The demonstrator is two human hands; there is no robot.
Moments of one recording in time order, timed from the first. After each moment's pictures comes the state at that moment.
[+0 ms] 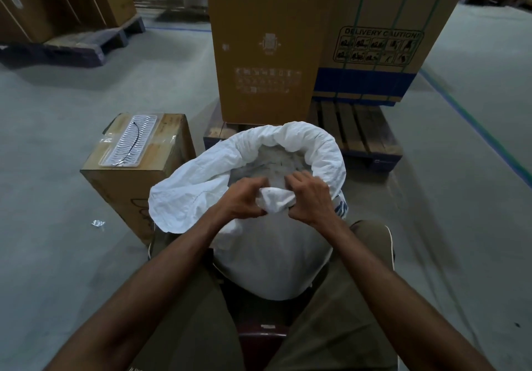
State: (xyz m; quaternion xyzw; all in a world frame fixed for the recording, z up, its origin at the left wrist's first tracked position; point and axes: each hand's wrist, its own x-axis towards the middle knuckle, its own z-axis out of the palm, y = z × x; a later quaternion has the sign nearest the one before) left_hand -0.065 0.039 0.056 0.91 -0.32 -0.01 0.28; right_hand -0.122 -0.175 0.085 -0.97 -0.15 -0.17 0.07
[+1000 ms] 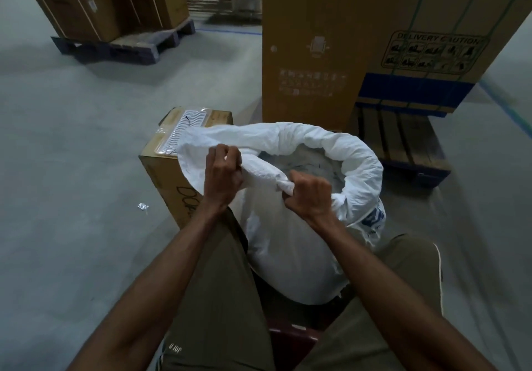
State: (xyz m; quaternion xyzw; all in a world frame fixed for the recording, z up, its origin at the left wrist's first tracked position) left_hand -0.067 0.149 0.081 0.90 -0.09 0.37 0.22; right_hand -0.107 -0.071 0.086 -0.96 -0.11 -0.21 0.12
